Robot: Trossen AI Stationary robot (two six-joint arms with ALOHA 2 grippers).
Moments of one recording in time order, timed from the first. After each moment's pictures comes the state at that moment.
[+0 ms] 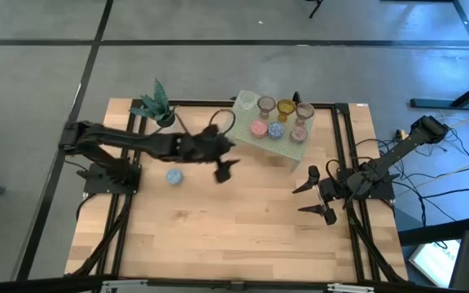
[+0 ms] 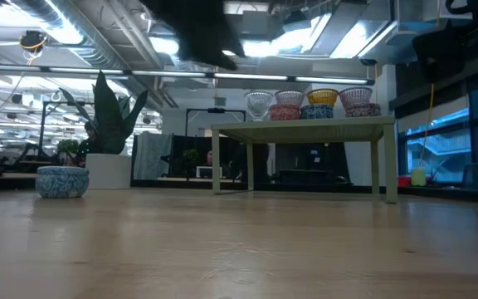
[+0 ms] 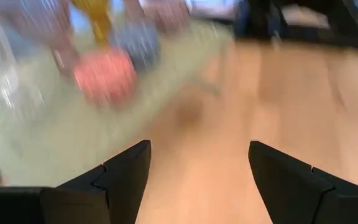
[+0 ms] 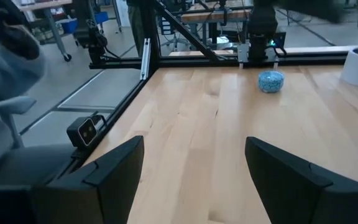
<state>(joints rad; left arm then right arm) 0.00 1.44 1.08 -0.18 -0.29 -0.13 0.65 0.67 0.24 0.22 0.37 0.21</state>
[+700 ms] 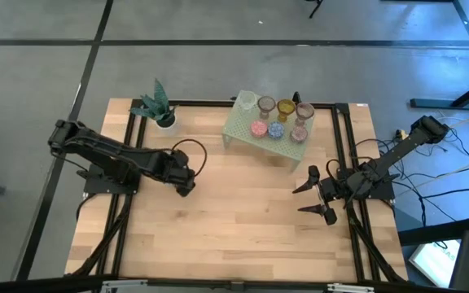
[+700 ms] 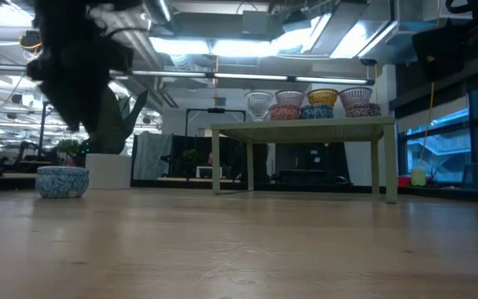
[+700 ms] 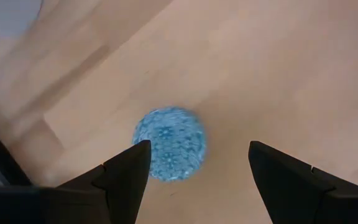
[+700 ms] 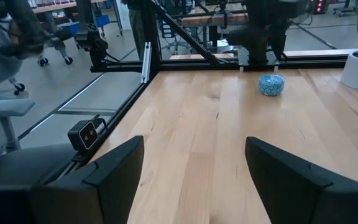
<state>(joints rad) -0.21 1.33 0.93 -1.08 -0.32 -1.09 0.65 0.67 0.24 0.23 0.37 0.20</state>
